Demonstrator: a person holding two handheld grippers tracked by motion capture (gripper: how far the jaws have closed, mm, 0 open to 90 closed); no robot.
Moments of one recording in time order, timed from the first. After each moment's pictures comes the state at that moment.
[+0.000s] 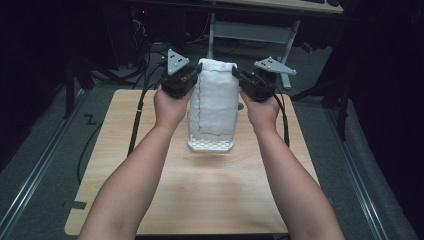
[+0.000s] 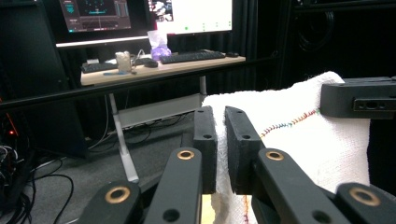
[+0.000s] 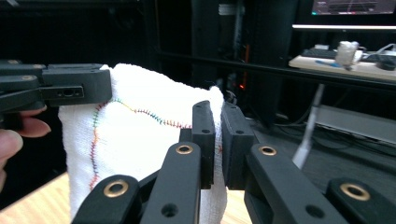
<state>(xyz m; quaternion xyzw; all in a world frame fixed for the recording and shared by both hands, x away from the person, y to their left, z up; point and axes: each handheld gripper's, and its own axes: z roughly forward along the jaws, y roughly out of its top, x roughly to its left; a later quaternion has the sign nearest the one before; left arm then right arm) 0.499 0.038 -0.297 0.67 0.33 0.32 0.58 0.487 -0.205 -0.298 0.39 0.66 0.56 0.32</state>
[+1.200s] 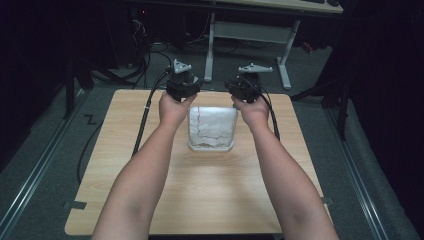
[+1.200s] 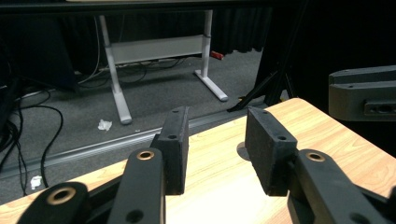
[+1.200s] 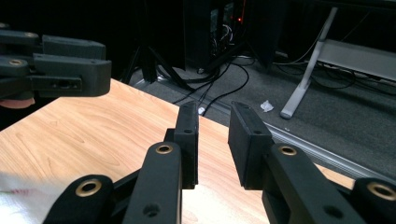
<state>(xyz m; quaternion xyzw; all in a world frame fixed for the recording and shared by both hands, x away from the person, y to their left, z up) 0.558 0.036 -0.356 0.72 0.40 0.25 0.51 0.545 -0.197 -0.352 0.43 0.72 0.47 0.27</state>
